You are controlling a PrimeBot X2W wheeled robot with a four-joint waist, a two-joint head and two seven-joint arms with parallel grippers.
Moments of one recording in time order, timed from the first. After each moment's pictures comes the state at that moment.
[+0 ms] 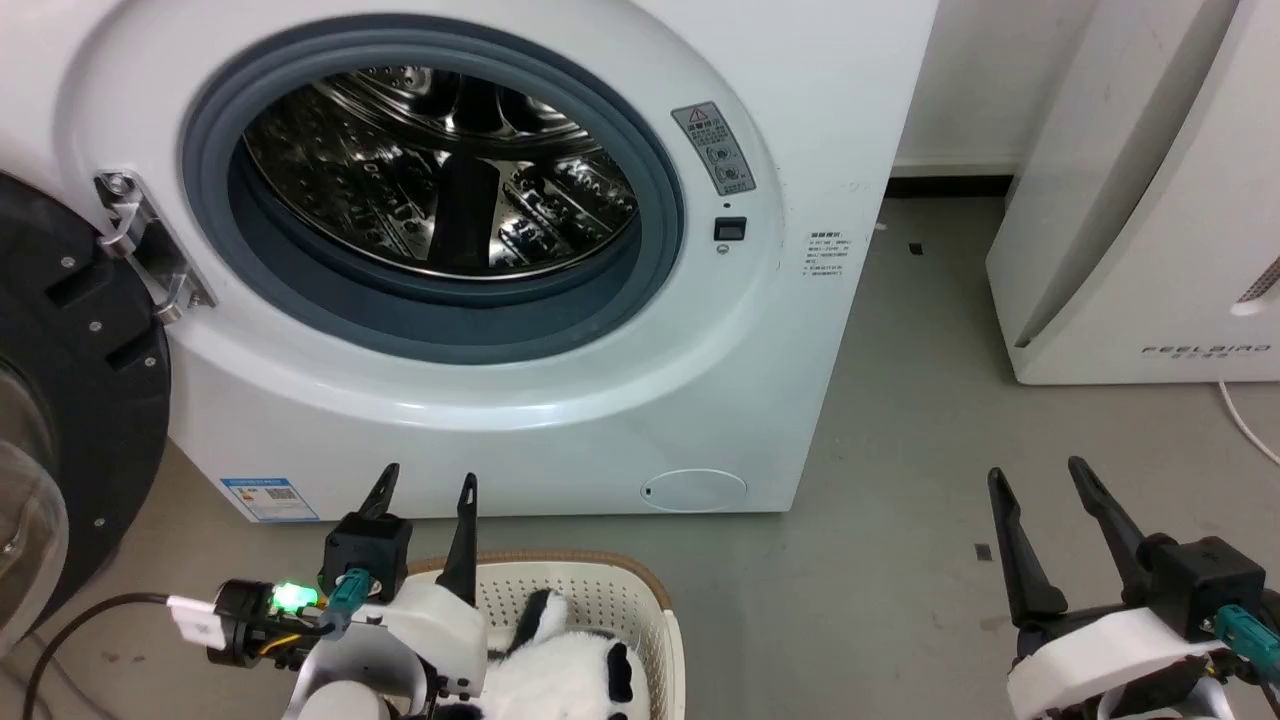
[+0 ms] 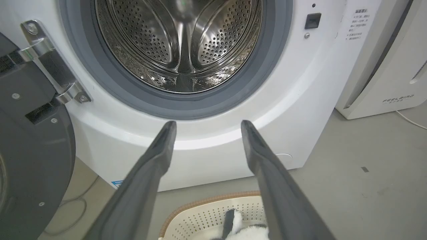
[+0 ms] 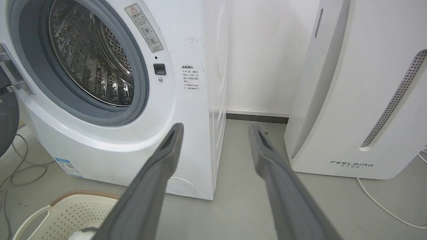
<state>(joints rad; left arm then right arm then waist) -0.14 0.09 -0.09 0.23 0.01 0.01 -0.06 -0.01 -0.05 -0.05 0.00 0.07 0.13 -0.06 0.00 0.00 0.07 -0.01</state>
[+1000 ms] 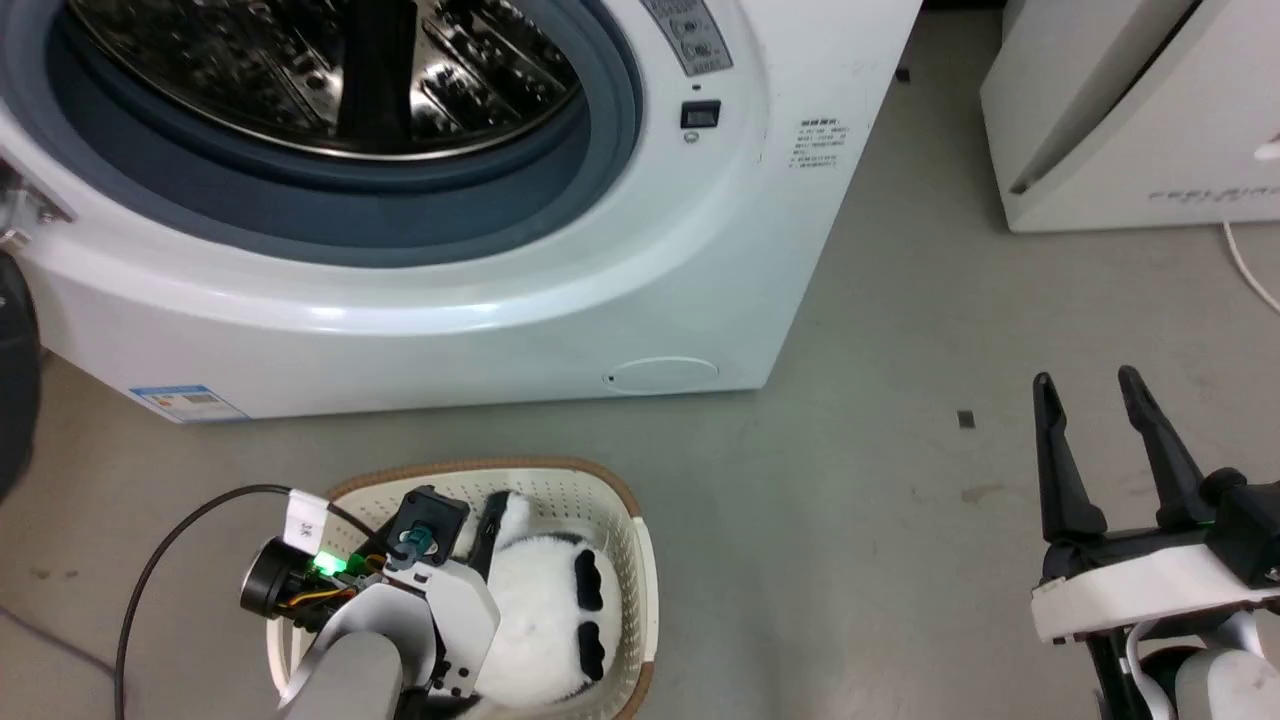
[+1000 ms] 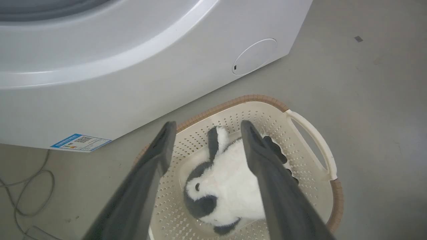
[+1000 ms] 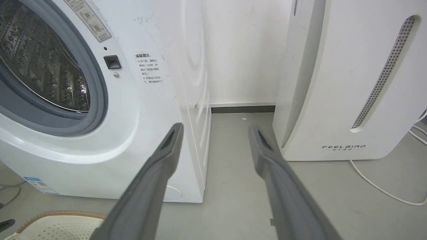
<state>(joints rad) -0.37 0.17 -0.24 0.66 0.05 -0.06 -0.04 -0.12 -0.05 -0.08 -0.01 0.13 0.13 -0.13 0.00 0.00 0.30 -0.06</state>
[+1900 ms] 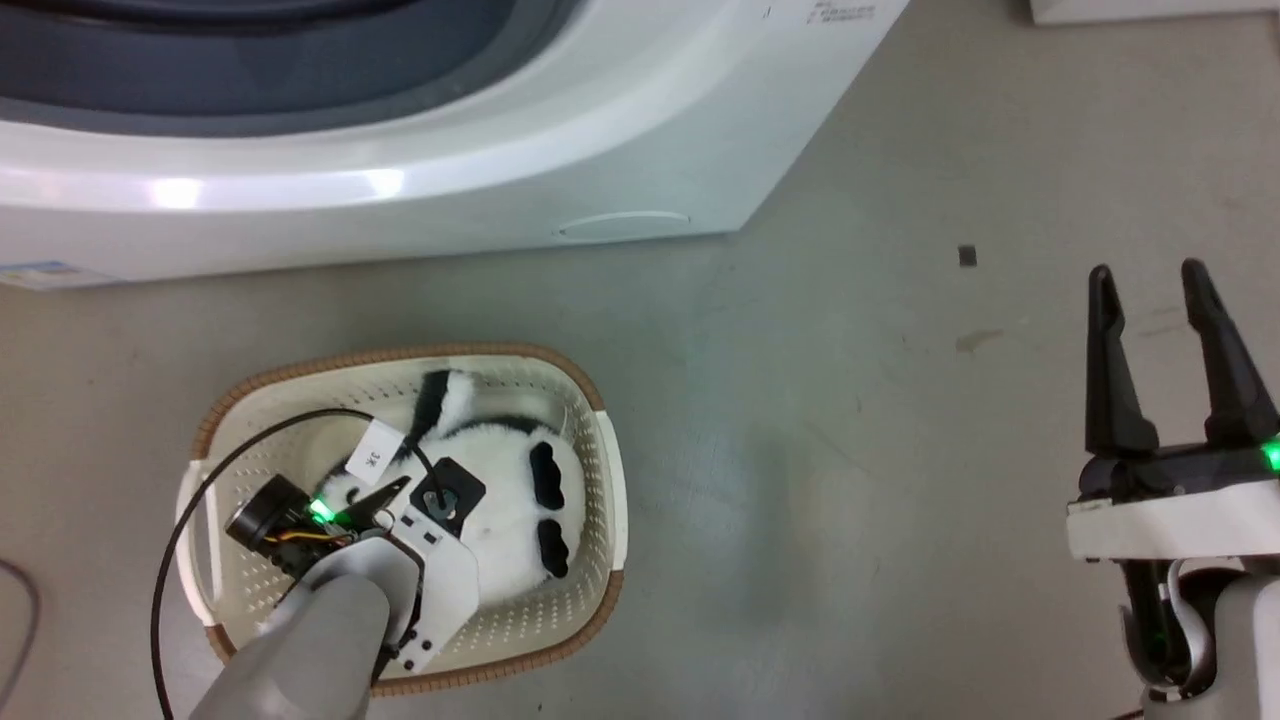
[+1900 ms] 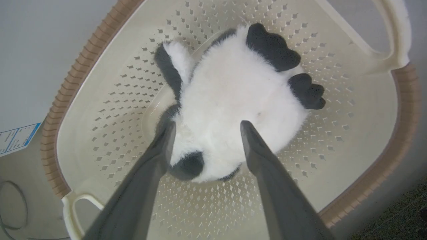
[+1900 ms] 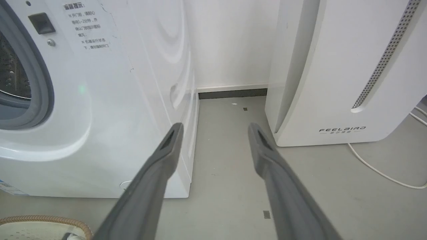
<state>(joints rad) -0.58 0.24 -0.46 0.94 0.12 -0.09 0.05 -0.23 -0.05 -0.12 -0.05 0.17 0.13 -0.19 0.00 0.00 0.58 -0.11</state>
